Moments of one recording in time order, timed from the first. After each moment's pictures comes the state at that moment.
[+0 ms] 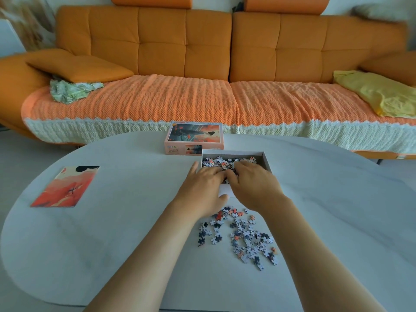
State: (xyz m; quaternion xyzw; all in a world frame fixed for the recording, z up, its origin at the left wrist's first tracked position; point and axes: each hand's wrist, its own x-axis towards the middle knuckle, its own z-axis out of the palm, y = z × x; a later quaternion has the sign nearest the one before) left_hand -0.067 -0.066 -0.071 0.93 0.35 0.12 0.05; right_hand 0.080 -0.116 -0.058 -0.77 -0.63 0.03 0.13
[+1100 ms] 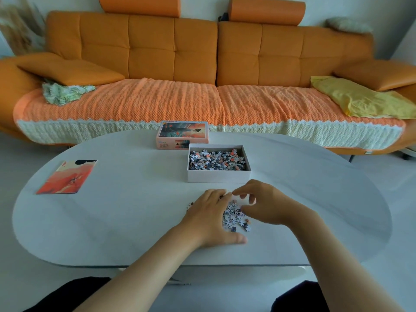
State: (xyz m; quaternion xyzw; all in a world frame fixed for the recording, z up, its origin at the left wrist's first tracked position) left_hand -0.070 -0.171 -0.090 0.93 0.32 0.06 0.15; right_hand 0.114 -0.229 -0.041 -0.71 -0.66 0.21 0.14
